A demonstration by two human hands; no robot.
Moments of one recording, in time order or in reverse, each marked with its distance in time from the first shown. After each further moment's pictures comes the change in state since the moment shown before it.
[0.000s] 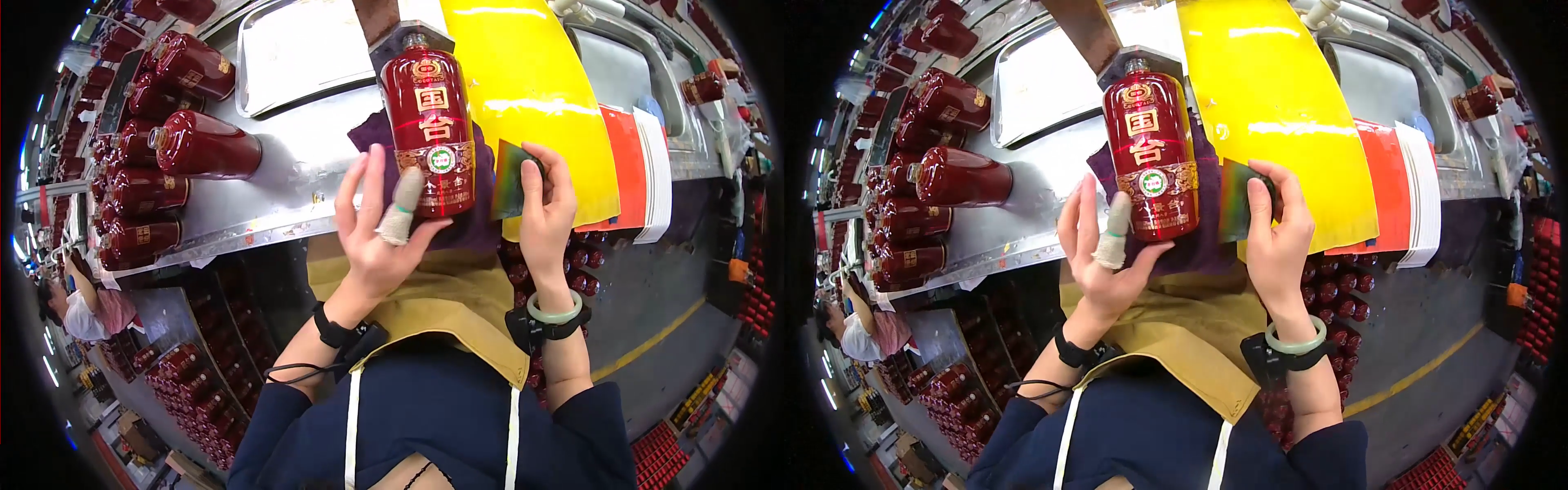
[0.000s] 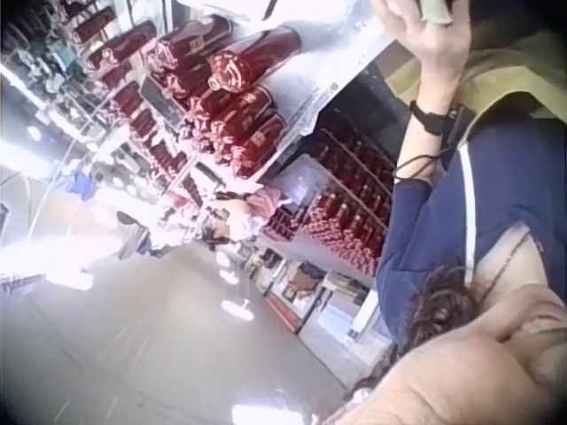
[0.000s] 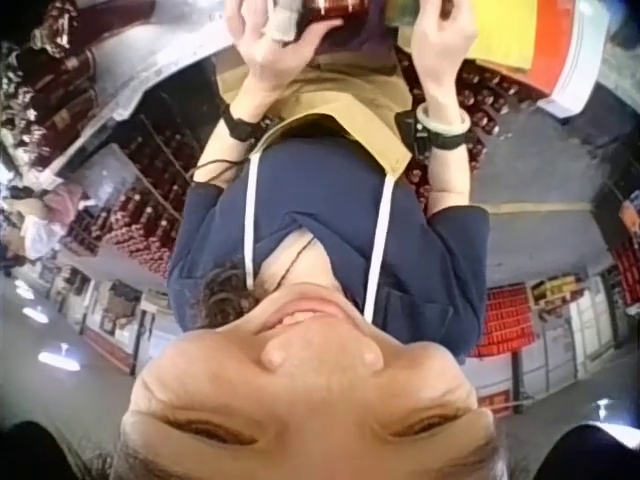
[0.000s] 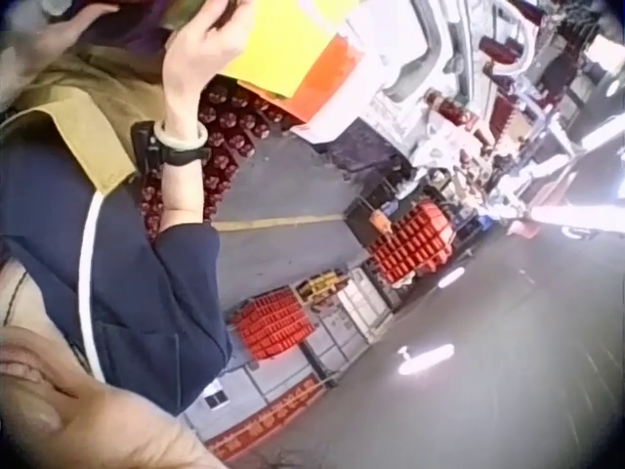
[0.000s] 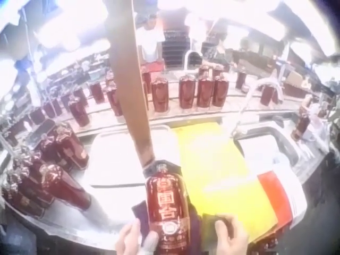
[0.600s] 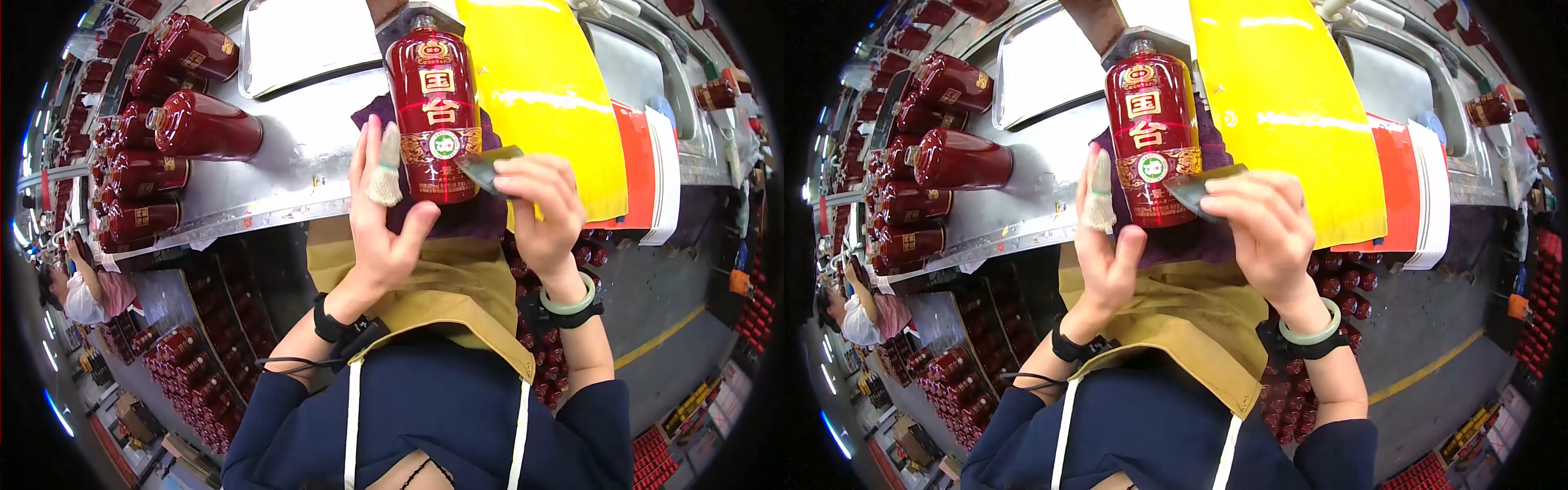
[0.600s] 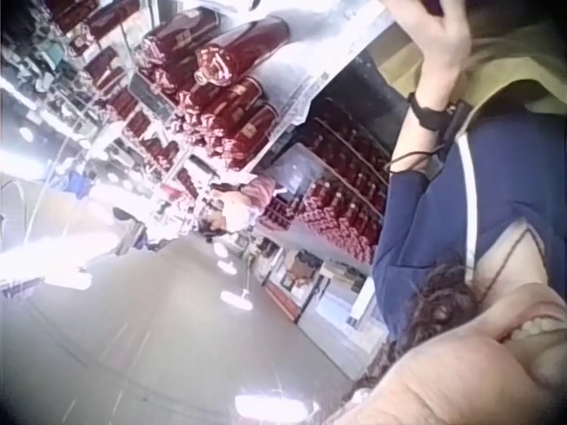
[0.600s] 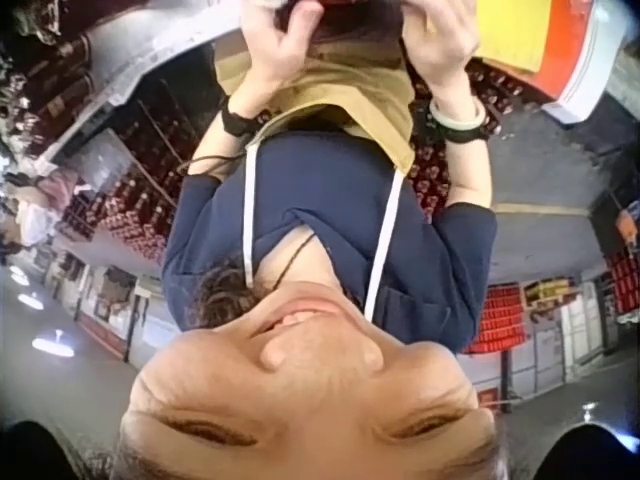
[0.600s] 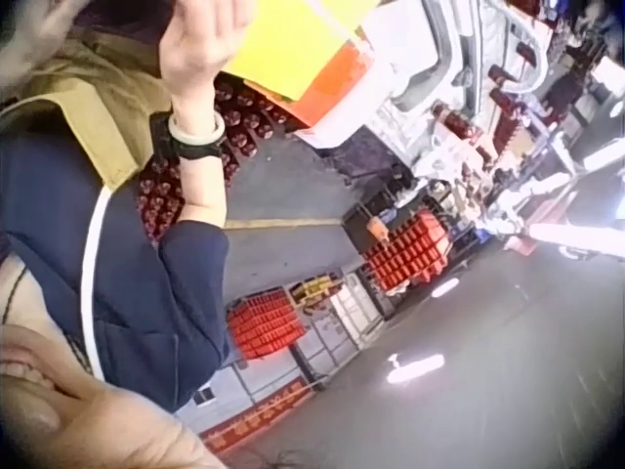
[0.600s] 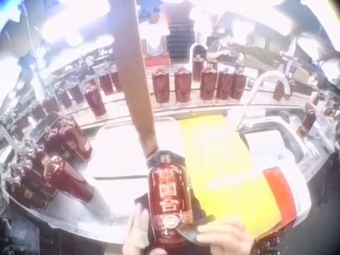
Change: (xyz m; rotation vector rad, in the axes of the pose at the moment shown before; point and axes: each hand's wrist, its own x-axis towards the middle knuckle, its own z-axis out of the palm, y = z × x) left_hand 0.002 0.003 0.003 -0.522 -0.095 -0.265; right_hand 0.007 -0.010 -0.007 -0.201 -0.179 -0.605
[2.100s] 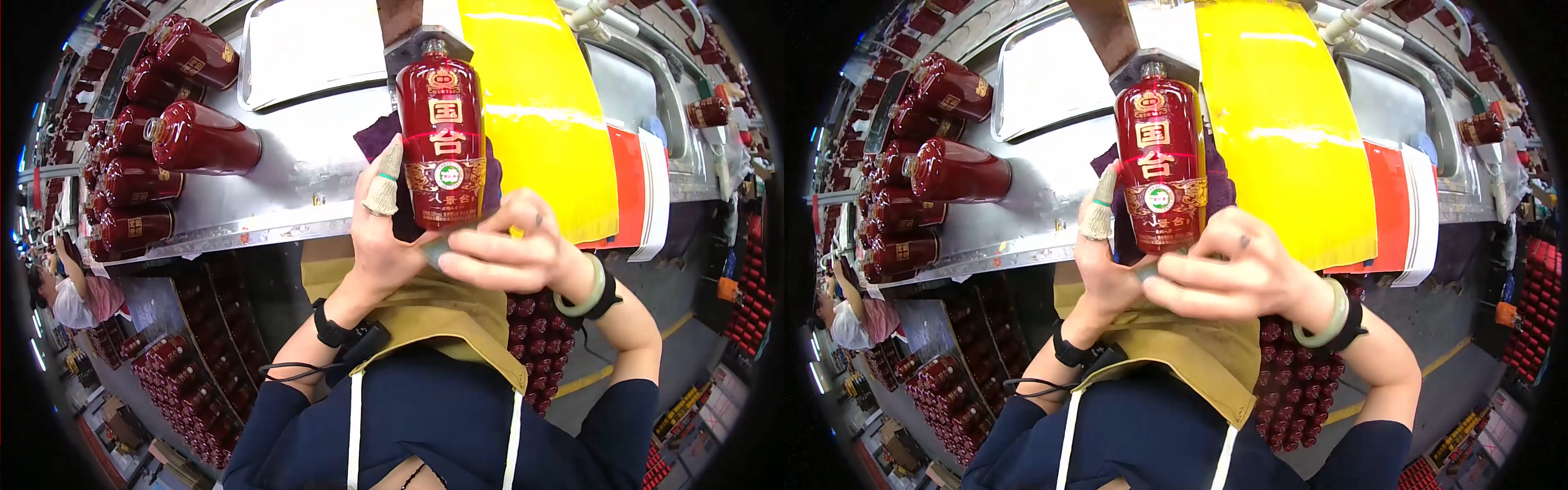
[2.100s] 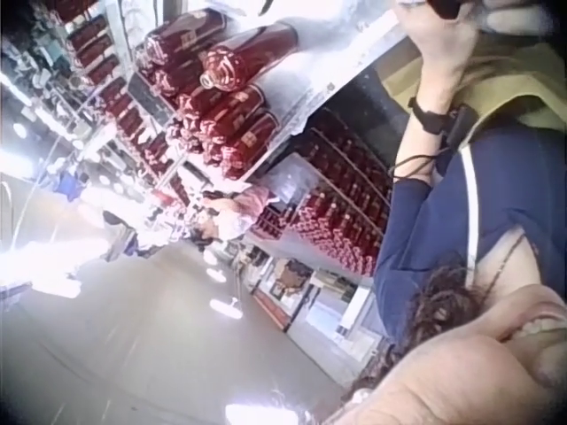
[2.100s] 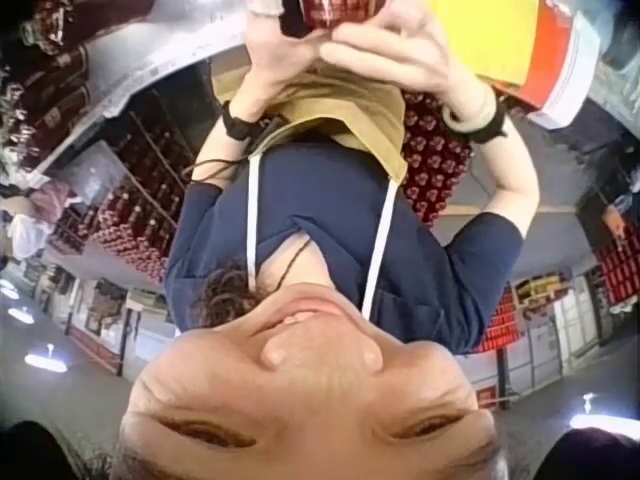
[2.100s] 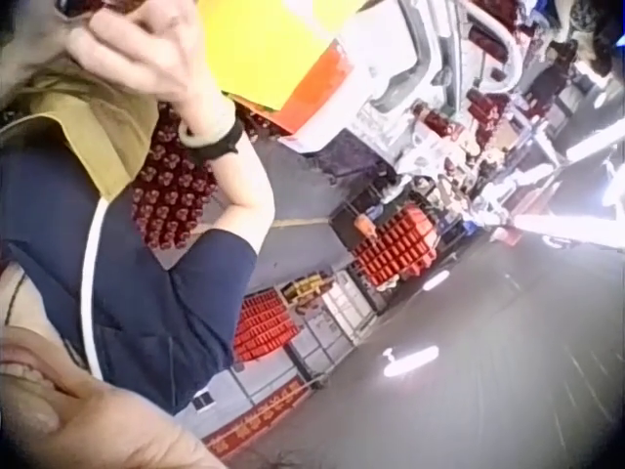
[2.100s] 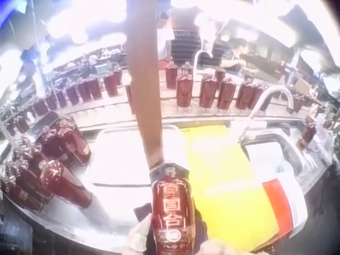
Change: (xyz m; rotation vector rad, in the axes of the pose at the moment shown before) left_hand 0.015 -0.011 0.004 0.167 0.035 0.069; right_hand 0.060 0.005 -0.001 0.031 -0.259 -0.600
